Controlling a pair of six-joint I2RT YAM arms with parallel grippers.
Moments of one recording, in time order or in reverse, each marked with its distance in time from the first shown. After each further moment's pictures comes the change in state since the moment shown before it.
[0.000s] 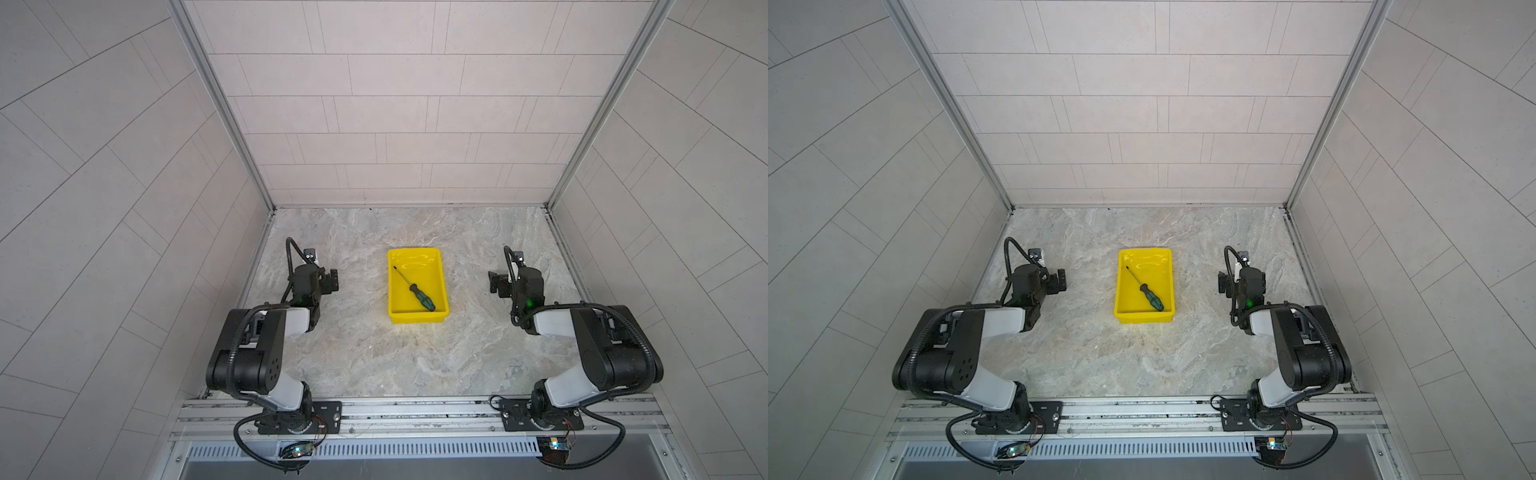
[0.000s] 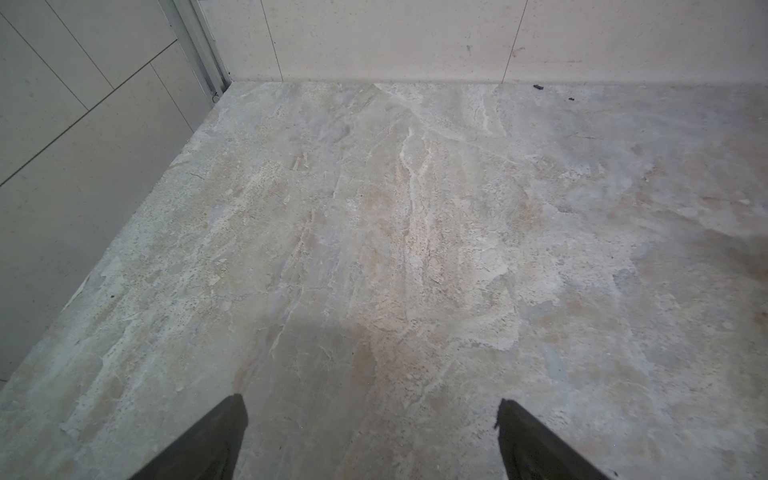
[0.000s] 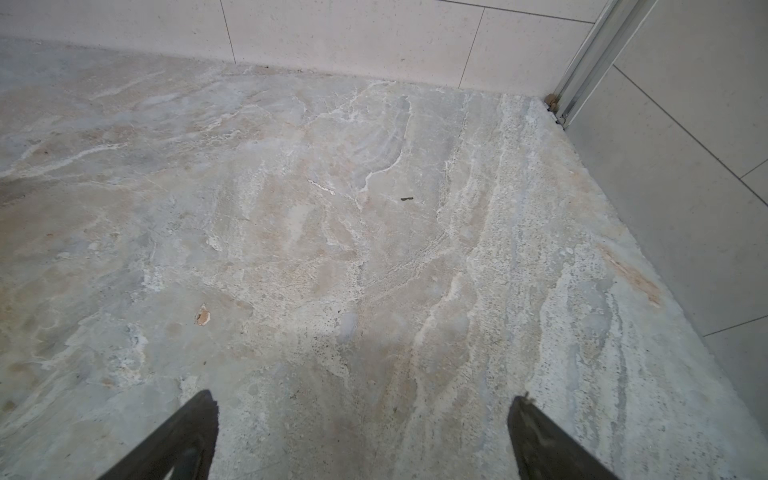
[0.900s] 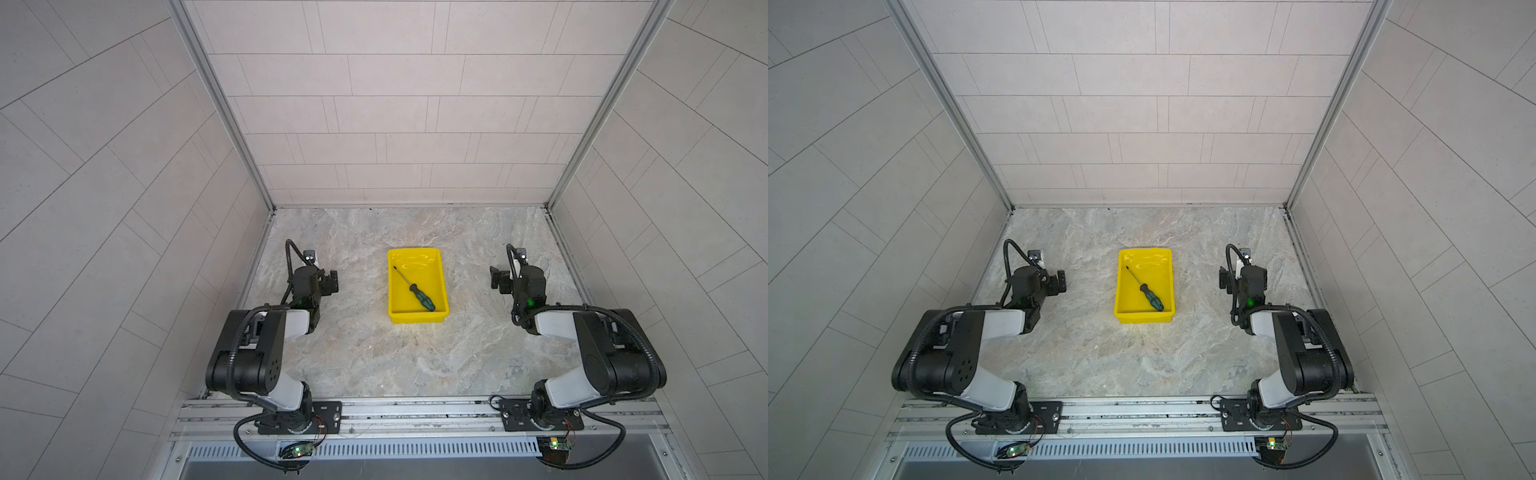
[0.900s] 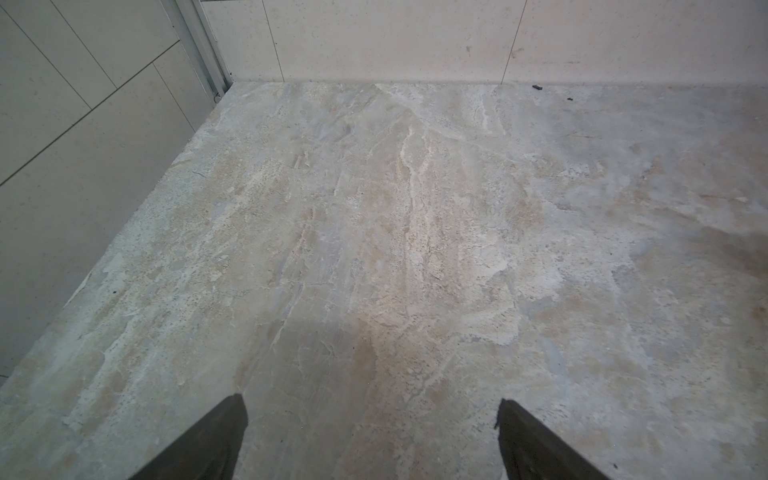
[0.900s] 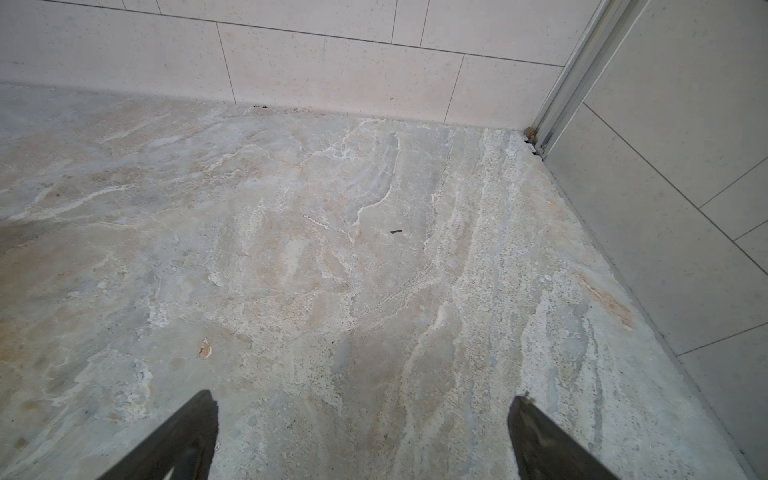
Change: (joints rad) left arm 0.000 -0.005 -0.022 0.022 0.000 0.000; right arm 0.000 -0.029 0.006 0.021 0.018 0.001
